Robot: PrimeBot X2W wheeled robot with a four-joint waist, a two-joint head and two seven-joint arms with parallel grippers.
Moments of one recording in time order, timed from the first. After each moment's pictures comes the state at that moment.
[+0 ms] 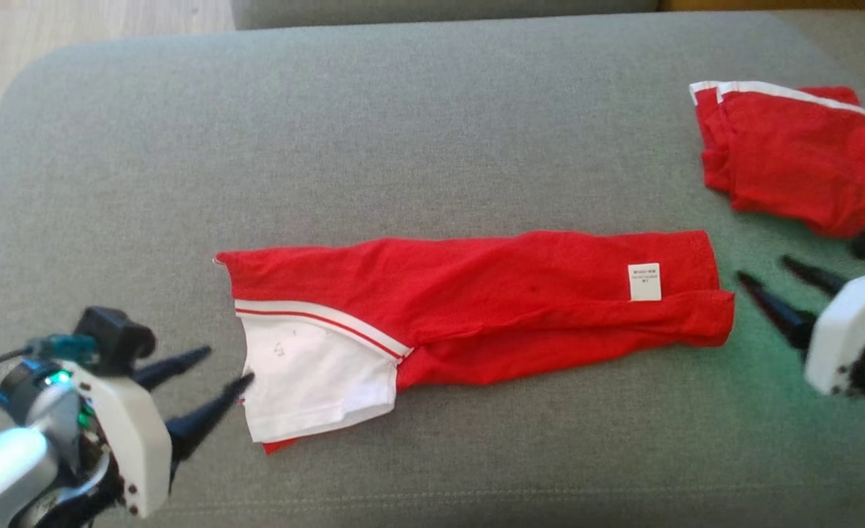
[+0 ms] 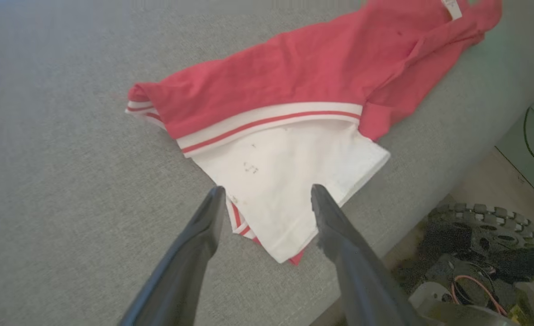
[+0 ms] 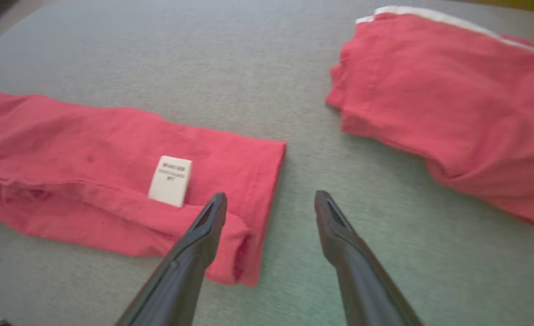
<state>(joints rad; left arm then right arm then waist) -0.49 0.97 -1.12 -0.06 -1.01 0.00 0.07 -0.41 -0.76 0.69 0.35 0.93 0.13 0.24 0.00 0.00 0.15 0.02</state>
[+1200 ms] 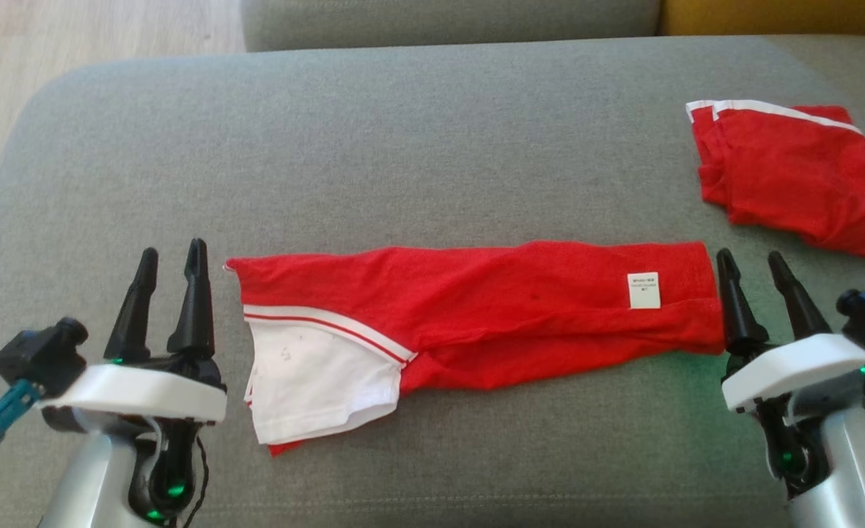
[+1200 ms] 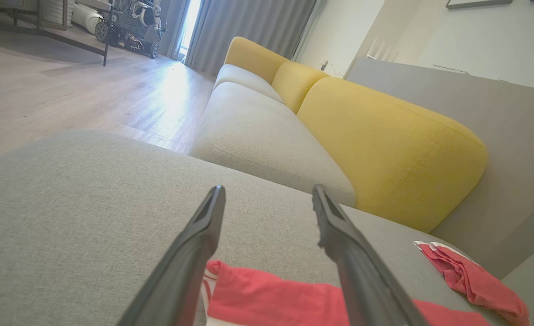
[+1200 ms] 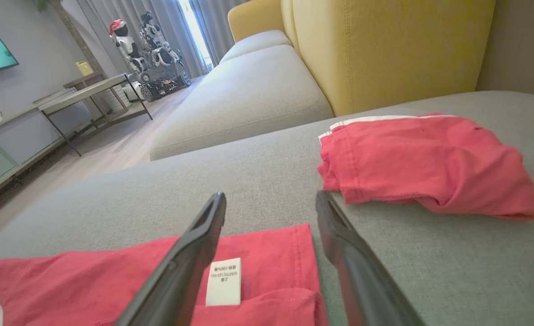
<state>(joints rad) -0.12 0.21 -0.18 0.15 -0.64 -0.04 -0.25 -0.15 -0.18 0.03 0.28 0.43 0.13 -0.01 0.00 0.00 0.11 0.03</state>
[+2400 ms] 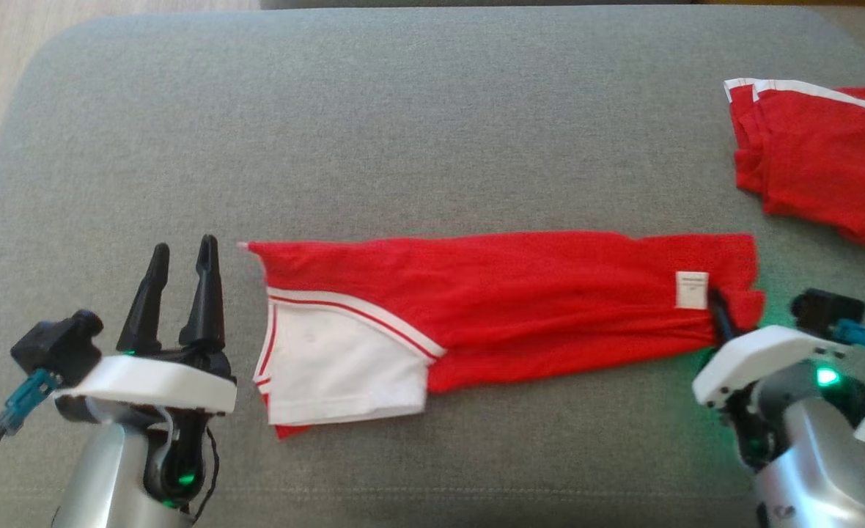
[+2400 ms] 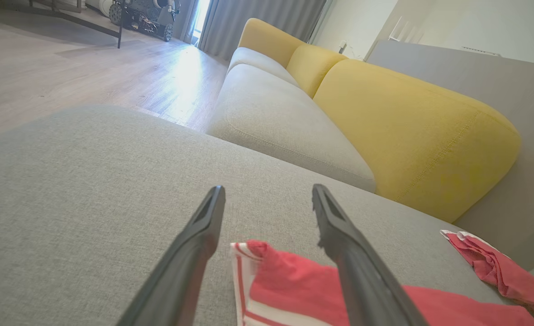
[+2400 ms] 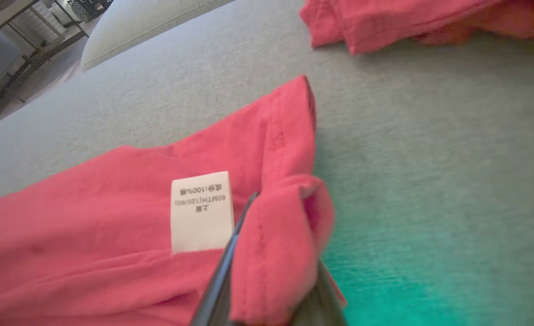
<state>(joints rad) -0.17 0.12 -0.11 0.26 -0.54 -0.12 -0.25 -0.31 -0.07 -0.09 0.66 0.30 0.13 0.06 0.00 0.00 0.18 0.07</state>
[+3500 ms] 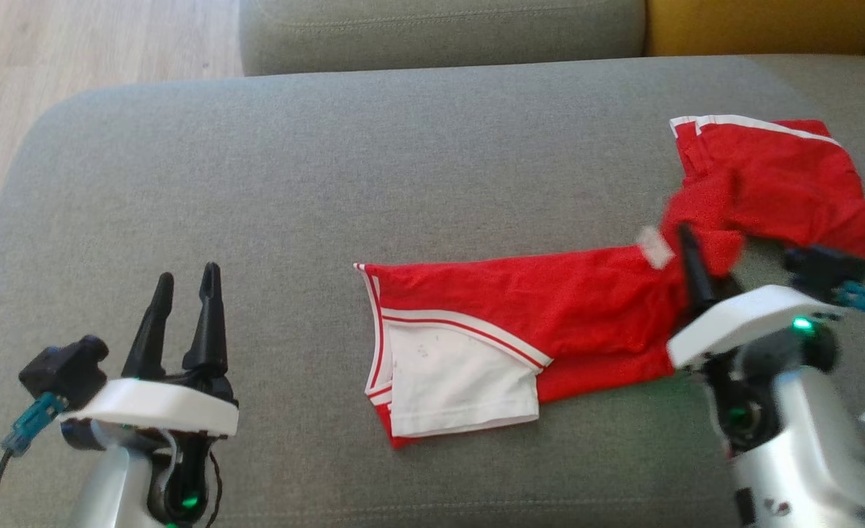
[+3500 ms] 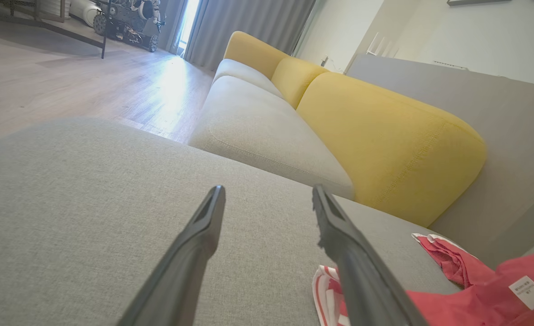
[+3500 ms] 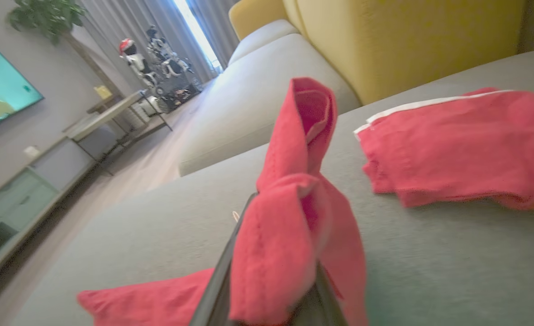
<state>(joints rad) -0.13 0.12 -0.10 0.28 -0.55 -0.12 -0.25 -0.27 -0.05 -0.01 0.34 0.45 0.13 0.14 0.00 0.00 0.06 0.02</state>
